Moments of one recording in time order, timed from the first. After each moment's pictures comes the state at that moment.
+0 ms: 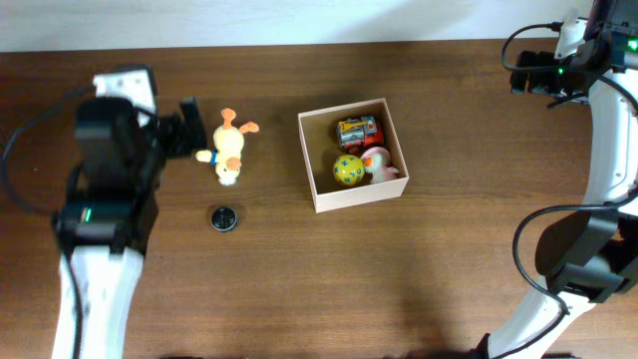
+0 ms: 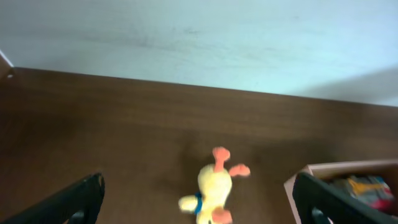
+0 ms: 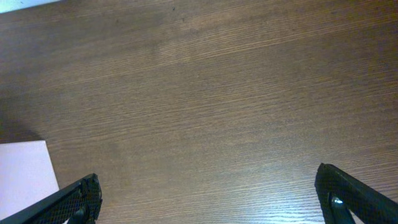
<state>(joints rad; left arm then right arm) -0.03 1.24 1.27 -0.50 -0.08 -0.12 -0.29 2.04 2.11 -1.12 -0.11 -0.07</state>
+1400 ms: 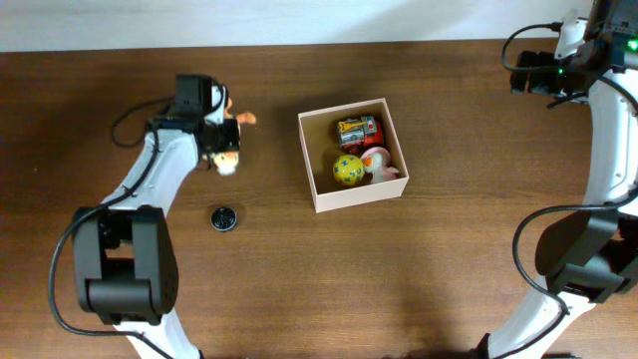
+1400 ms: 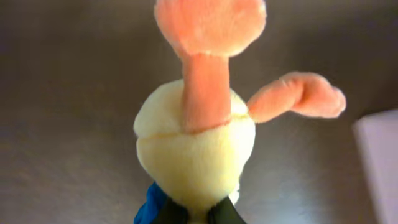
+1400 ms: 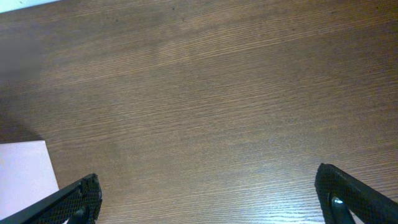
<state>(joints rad) -0.07 1.95 1.45 -0.54 0.04 -0.06 -0.29 2.04 2.11 -1.12 -0.11 -0.07</state>
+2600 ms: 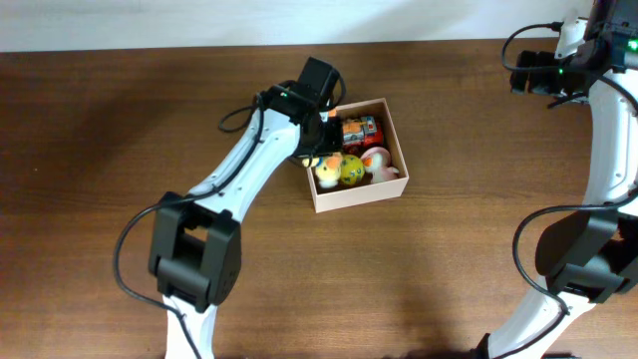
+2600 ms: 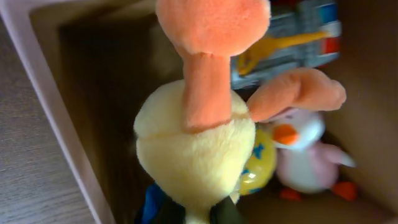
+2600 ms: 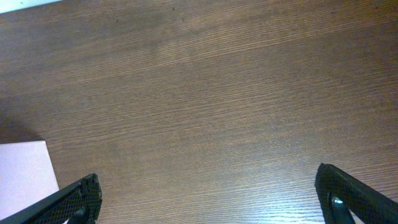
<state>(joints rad) -0.49 2.13 1.85 -0.93 0.13 -0.47 -0.30 2.04 2.11 -1.12 -0.11 -0.07</state>
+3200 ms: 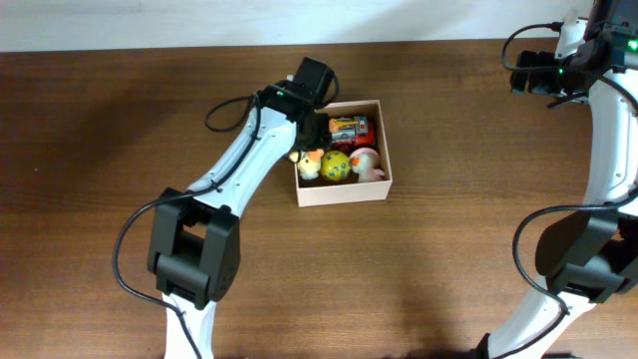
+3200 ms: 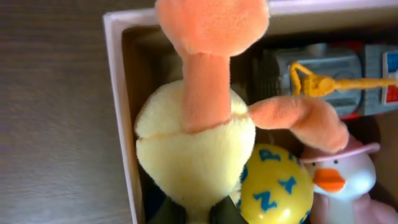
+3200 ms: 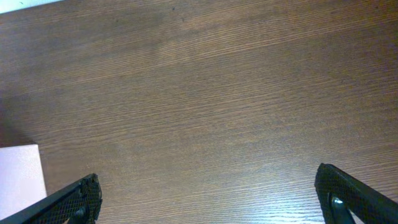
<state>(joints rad) -0.46 2.14 1.85 -0.92 -0.07 -0.43 -0.29 2.04 2.11 -1.12 -0.11 -0.07</state>
